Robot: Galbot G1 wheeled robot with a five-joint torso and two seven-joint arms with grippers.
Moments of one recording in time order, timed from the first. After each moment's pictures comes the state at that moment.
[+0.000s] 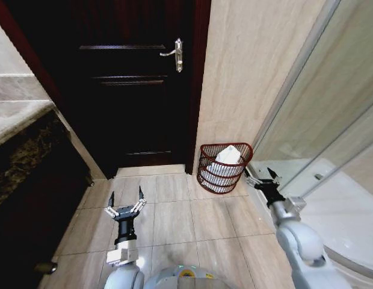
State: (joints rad) left arm 1.80 -1.61 -0.49 -2.18 0.08 -0.37 -0.30; right arm -1.52 1.24 0.70 2.22 0.31 -0.21 0.05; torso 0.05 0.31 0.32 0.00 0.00
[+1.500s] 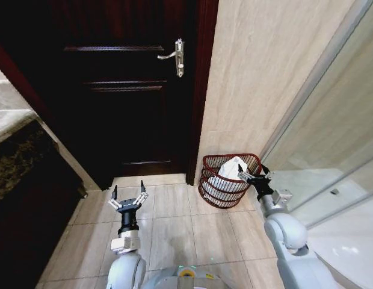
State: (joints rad) left arm 1.72 -1.61 -0.49 -2.17 0.08 -0.33 -0.26; right arm -1.36 1.24 0.61 2.18 0.30 -0.33 0.12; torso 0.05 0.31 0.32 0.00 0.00
